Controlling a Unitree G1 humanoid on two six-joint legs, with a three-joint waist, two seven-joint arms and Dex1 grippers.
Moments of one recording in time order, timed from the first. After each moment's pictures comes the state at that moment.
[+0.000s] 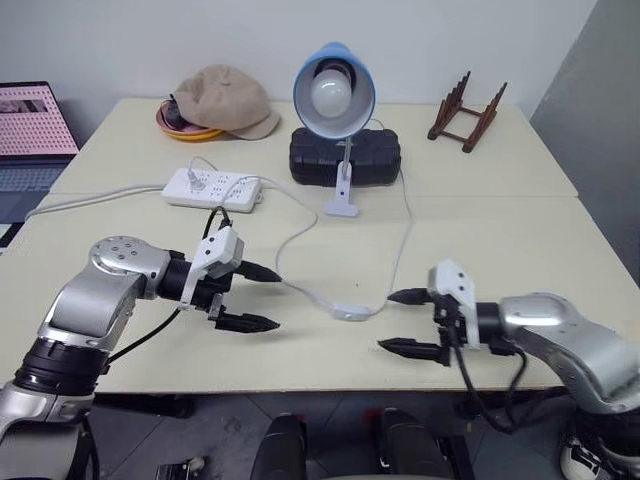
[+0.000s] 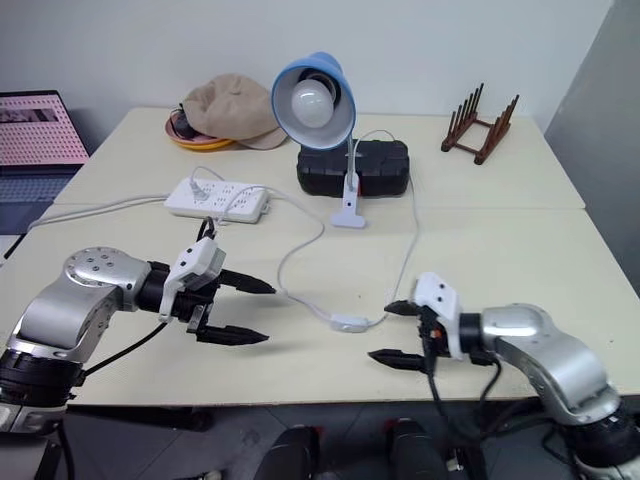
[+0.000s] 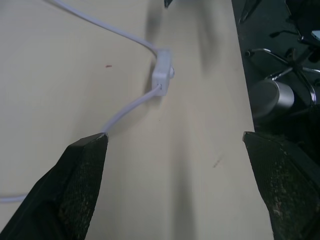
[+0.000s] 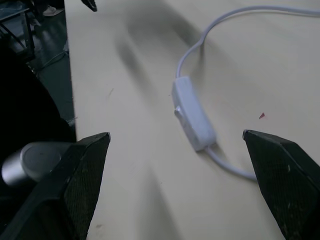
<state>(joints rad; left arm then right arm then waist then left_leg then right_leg) -0.45 0.89 -0.11 -0.03 -0.41 0.45 -1.45 -0.30 -0.65 0.25 -0.41 0.44 0.71 0.85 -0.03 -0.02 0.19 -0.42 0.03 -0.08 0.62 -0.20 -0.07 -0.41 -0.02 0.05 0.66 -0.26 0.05</state>
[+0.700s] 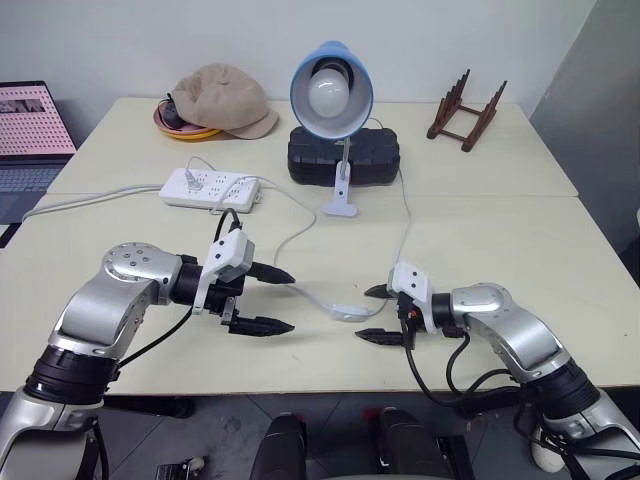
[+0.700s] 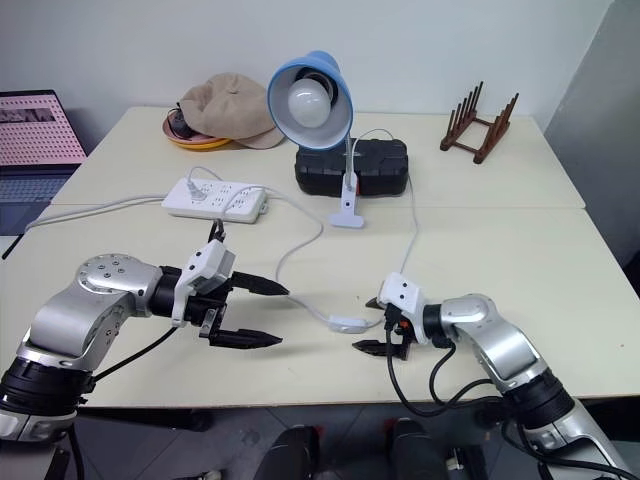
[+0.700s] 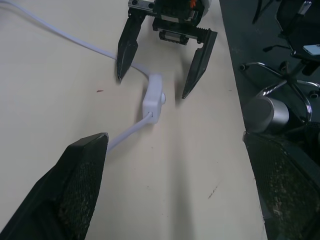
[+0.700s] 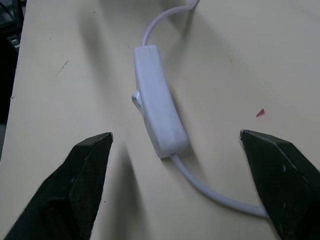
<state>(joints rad) -0.41 0.88 -0.10 -0.12 -0.46 0.48 -1.40 -0.40 -0.56 0.37 -0.14 0.26 0.52 0.95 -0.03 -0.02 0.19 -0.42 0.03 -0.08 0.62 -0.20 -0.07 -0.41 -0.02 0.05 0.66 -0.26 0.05</state>
